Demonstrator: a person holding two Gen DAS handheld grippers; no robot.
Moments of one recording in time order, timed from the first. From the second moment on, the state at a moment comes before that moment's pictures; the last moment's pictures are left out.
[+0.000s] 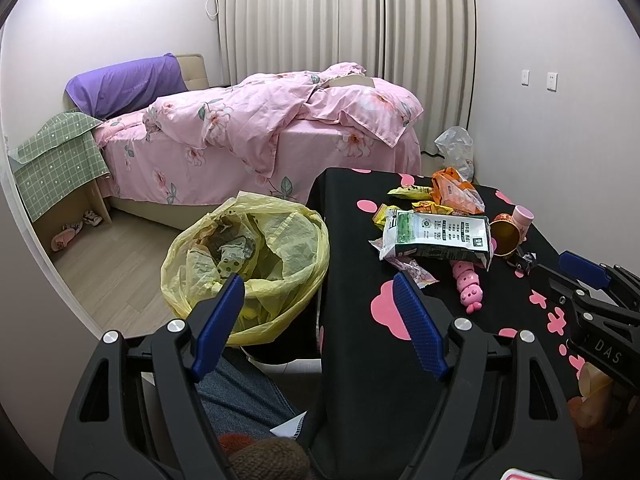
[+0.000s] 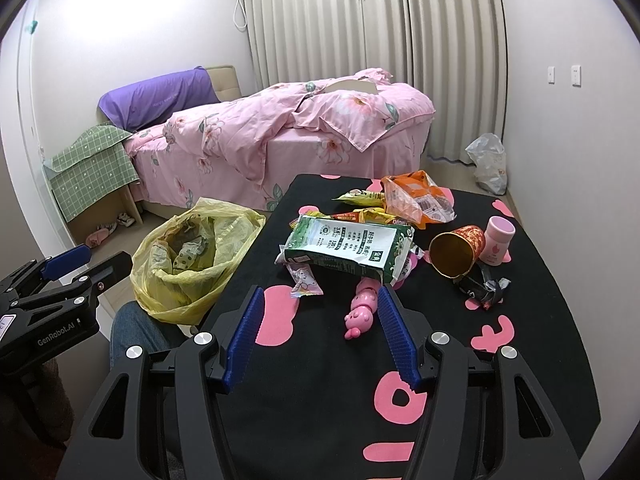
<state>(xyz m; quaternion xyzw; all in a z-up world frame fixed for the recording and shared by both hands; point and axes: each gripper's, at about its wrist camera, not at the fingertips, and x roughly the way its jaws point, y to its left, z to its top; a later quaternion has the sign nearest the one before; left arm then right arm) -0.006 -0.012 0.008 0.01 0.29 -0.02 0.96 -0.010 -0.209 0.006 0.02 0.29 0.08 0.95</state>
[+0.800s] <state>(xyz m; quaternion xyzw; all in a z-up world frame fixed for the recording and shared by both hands) 0.171 -0.126 -0.008 0.05 0.27 -0.31 0.91 0.070 -0.351 -0.033 0.01 0.31 -0.05 0.95</state>
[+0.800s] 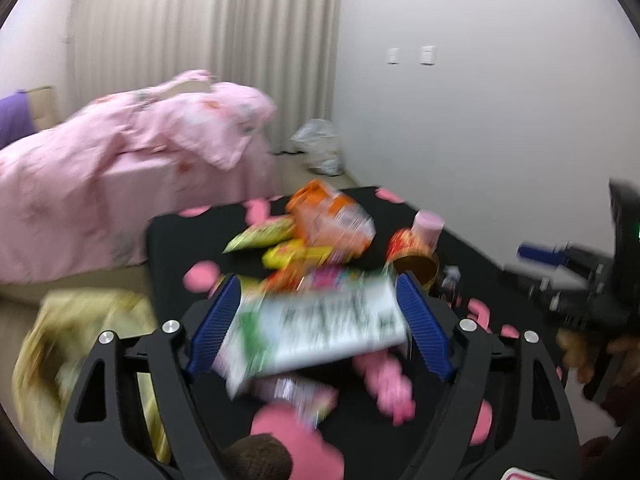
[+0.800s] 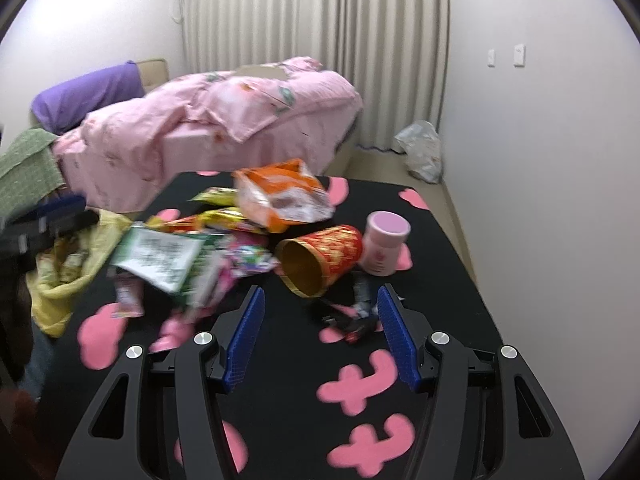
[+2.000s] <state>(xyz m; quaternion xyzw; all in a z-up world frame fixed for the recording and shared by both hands) 0.247 -0.142 0.042 -0.05 0.38 -0.33 0.86 0.119 -0.381 -0.073 0.04 0.34 -0.02 0.94</state>
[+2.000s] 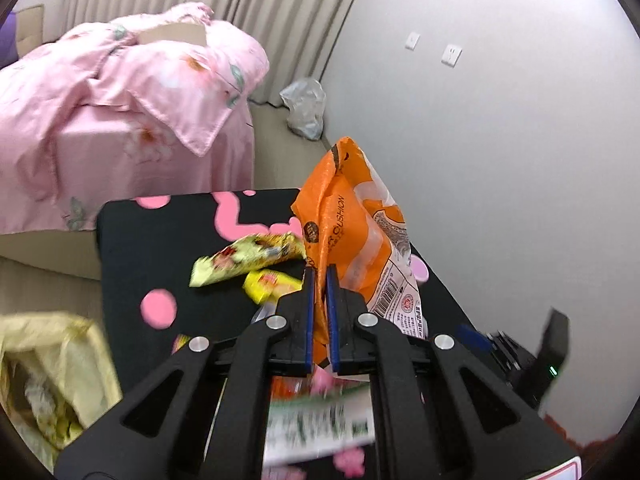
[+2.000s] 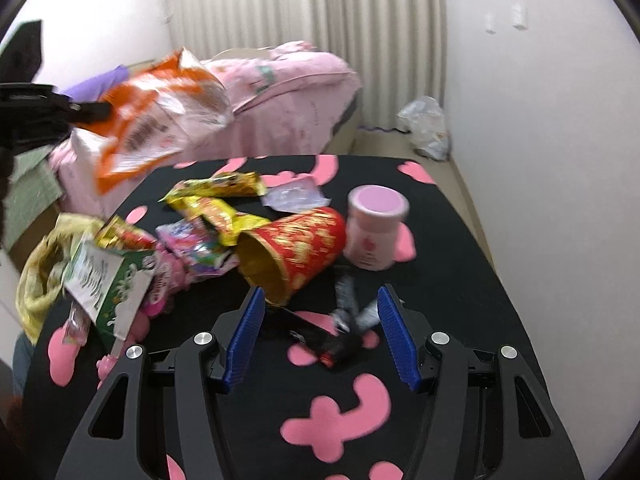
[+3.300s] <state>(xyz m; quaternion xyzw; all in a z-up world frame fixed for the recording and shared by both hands) 0.140 0.102 0.005 -0.13 0.32 -0.05 0.94 0.114 -0.279 0.045 -0.01 0.25 0.11 0.96</state>
